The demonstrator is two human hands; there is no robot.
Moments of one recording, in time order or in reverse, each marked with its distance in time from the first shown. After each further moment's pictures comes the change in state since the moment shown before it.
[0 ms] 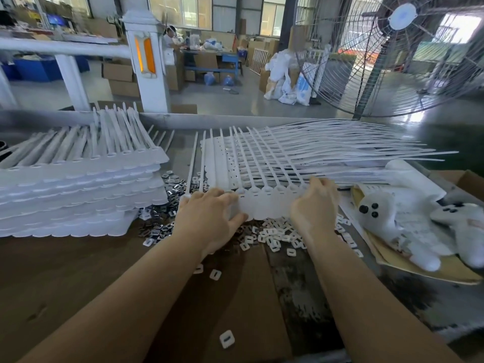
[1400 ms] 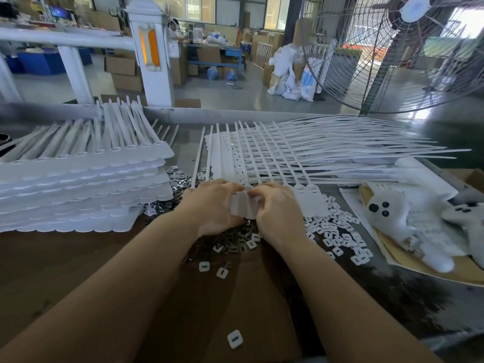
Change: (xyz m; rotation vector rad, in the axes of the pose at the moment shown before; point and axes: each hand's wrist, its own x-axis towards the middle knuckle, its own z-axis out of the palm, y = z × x) left_hand 0.017 -0.013 -0.013 -0.084 -0.126 0.087; right_hand -0.028 -0.026 0.037 0.067 -0.162 -0.428
